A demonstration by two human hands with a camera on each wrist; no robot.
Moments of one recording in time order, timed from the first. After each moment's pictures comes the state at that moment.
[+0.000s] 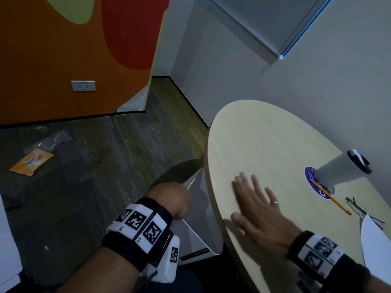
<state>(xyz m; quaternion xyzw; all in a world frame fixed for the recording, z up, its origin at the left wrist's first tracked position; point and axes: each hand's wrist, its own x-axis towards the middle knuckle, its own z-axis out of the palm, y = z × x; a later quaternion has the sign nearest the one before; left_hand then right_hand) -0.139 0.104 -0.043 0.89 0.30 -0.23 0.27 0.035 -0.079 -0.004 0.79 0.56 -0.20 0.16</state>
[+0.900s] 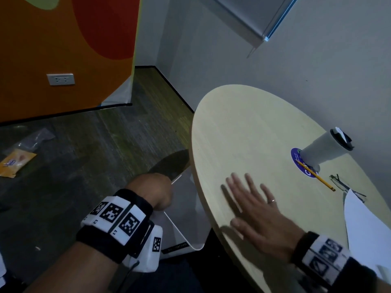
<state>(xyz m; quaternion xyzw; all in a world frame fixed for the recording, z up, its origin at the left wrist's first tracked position) -0.133 0.104 -0.055 0.89 0.30 -0.27 0.24 0.037 -0.127 -0.004 0.77 0.60 -0.20 0.12</state>
